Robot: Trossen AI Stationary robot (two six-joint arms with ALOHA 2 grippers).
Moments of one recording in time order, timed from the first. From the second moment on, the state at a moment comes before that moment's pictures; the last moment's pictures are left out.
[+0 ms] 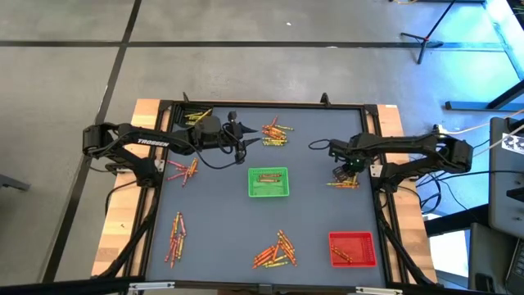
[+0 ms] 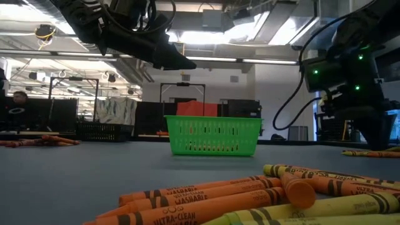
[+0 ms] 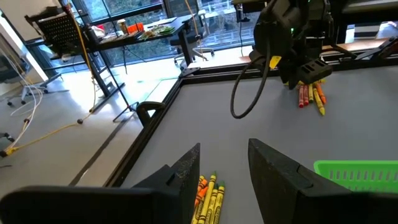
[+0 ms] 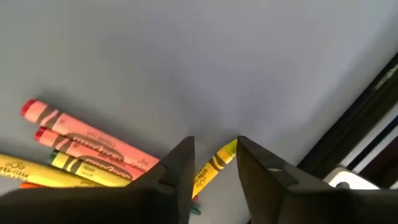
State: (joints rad) left arm 0.30 1.41 0.66 0.54 -0.02 0.22; right arm -0.39 1.26 0.54 -0.99 0.06 0.64
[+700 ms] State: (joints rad) left arm 0.30 1.41 0.66 0.54 -0.02 0.22; right arm -0.39 1.26 0.64 -1.13 -0.07 0.68
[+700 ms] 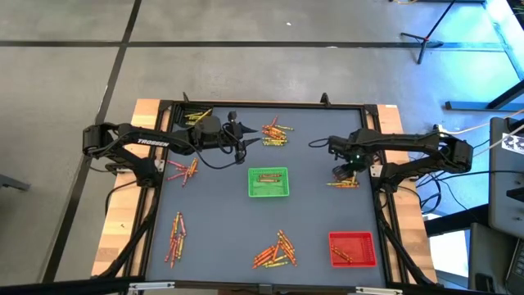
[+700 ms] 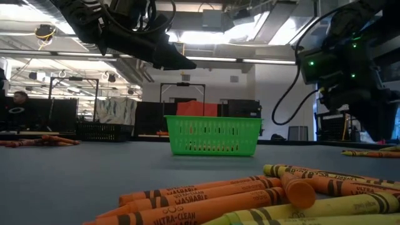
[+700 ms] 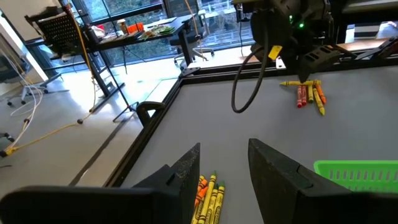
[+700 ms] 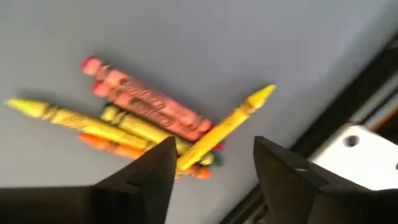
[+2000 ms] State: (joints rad) left arm 0.30 1.41 0.66 0.54 -0.02 0.22; right arm -0.39 1.35 0.60 -1.10 -0.06 0.53
